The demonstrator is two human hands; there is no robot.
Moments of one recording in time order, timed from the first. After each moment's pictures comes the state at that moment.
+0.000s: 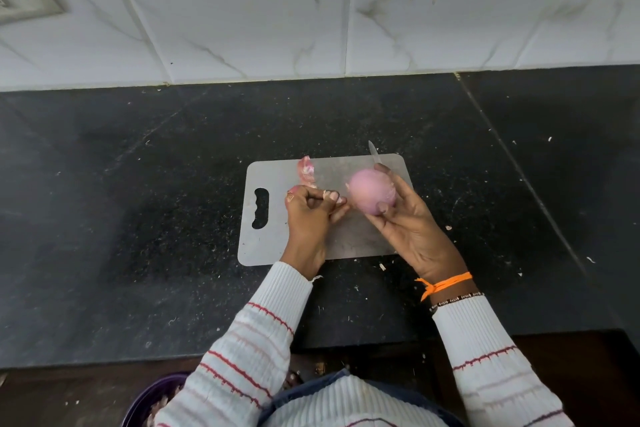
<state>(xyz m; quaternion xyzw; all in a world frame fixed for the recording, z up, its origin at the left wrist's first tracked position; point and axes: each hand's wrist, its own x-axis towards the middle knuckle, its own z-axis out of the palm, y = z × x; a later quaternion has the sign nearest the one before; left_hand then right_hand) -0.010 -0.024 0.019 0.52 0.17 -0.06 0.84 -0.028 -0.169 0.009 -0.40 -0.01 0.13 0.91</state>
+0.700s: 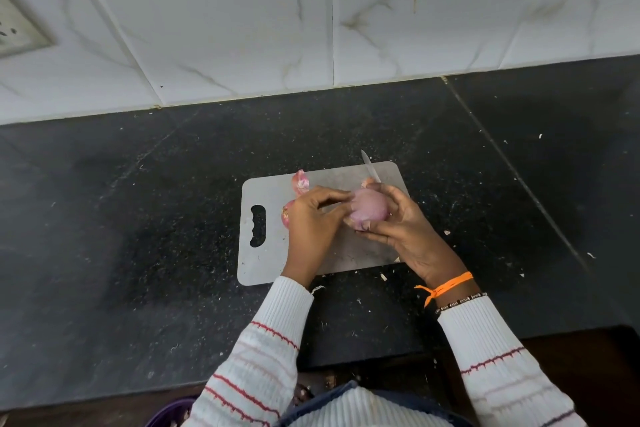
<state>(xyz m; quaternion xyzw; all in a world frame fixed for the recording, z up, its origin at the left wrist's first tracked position) -0.001 -0.023 0.029 0.77 -0.06 0.06 0.63 -0.025 -0.170 0.018 -0.56 0.05 0.09 0.82</state>
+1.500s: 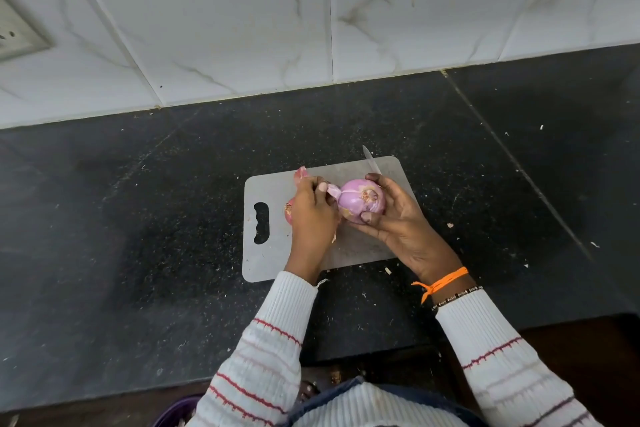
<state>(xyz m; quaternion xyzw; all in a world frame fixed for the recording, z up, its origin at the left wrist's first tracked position) -0.002 -0.026 0.036 0.73 0.05 0.03 0.68 -0.026 -0.157 0.015 -0.47 0.00 0.08 0.88</state>
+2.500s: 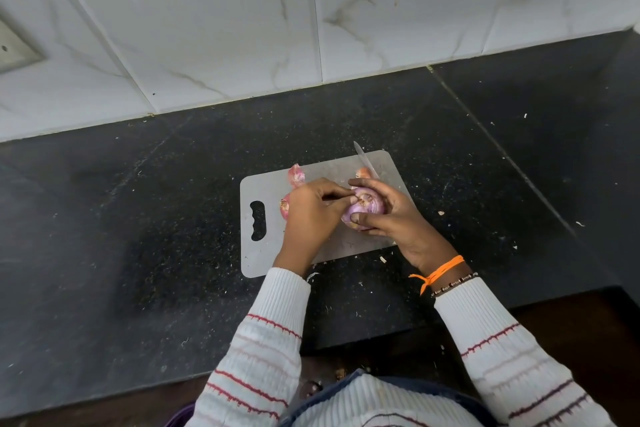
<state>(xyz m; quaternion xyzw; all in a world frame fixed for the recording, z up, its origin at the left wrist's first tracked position) -0.006 -0.018 0.037 0.84 -0.14 0.04 0.52 -0.041 -0.159 0.022 -0.65 0.04 0.07 0.76</state>
